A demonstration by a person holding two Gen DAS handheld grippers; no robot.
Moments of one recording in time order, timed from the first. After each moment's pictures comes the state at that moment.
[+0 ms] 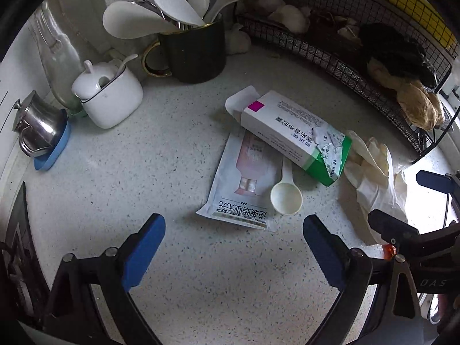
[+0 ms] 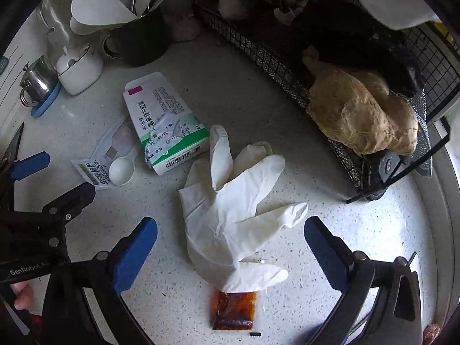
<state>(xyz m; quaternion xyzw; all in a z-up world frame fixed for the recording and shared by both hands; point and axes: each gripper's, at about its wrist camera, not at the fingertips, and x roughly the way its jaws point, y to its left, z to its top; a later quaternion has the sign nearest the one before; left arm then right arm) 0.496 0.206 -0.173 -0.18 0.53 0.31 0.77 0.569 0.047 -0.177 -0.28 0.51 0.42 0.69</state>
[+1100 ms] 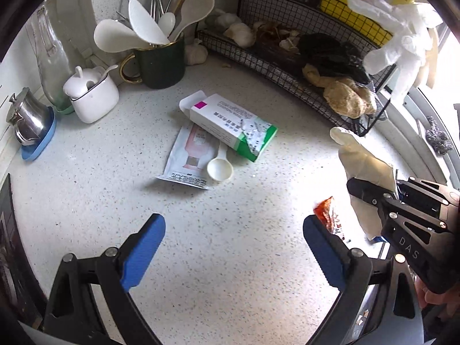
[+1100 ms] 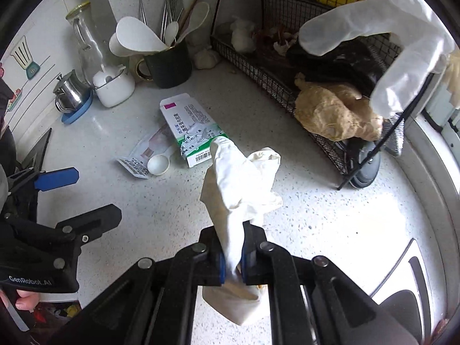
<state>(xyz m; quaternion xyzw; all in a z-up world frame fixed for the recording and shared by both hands) 0.466 0.140 -0.120 -0.22 0.50 0.24 0.81 0.531 -0.071 -0.089 -0.22 0.46 0.46 0.73</state>
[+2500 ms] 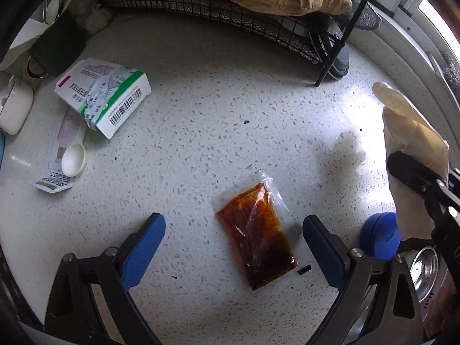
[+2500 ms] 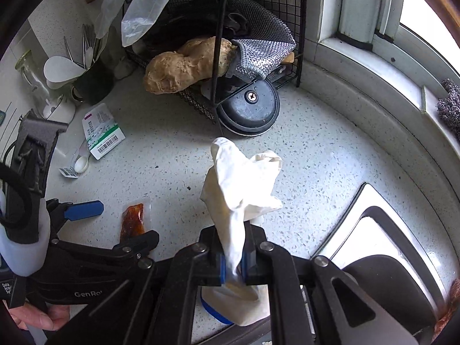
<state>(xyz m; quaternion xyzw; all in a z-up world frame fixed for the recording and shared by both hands) 0.596 0.066 -0.219 -0.18 0.61 0.20 0.74 0.609 -0.122 -0.155 -0.16 0.51 0.38 0.76</state>
